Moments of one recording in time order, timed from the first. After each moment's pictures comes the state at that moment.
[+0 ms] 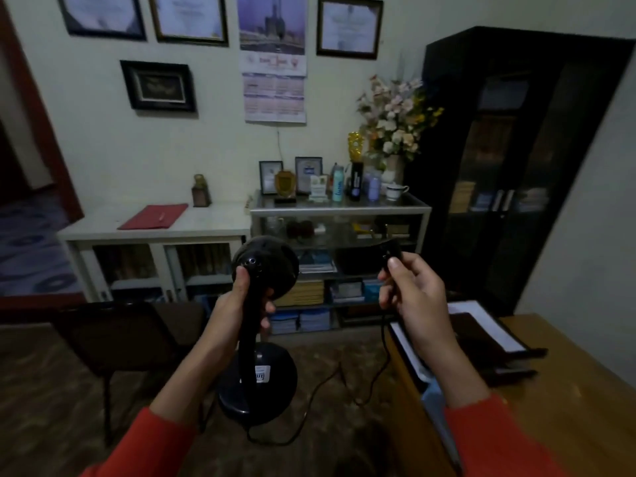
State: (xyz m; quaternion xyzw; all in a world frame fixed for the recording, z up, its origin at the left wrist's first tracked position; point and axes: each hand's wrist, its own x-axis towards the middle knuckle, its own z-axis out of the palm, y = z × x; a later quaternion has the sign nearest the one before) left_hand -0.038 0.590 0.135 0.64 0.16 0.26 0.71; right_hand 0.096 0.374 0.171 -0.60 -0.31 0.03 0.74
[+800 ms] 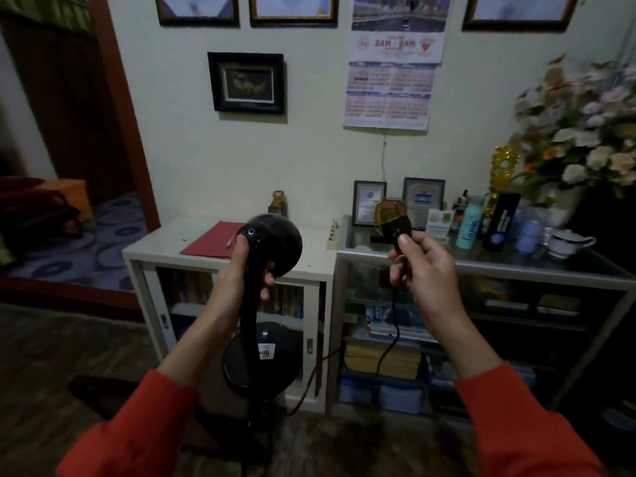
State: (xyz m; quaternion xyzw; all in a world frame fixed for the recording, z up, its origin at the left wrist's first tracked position) left_hand 0.159 1.000 0.167 0.61 0.22 0.38 0.66; right_hand 0.348 0.831 0.194 -0.54 -0.38 0.13 0.74
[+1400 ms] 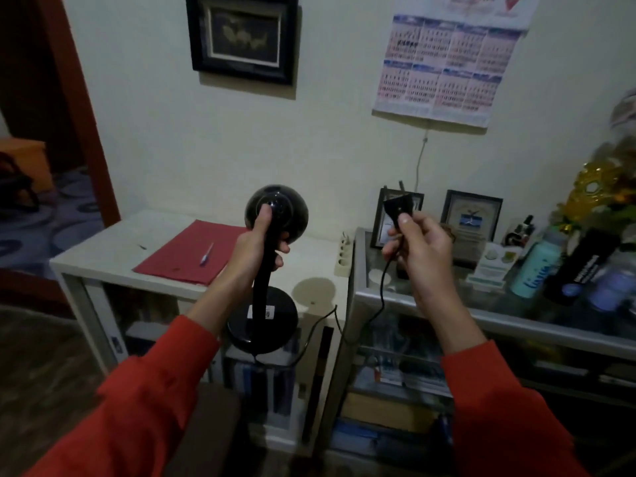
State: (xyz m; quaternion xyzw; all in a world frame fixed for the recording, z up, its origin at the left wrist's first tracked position) left_hand 0.356 1.293 0.157 0.59 0.29 0.39 0.65; right_hand 0.513 1.124 0.191 -0.53 -0.36 0.13 0.75
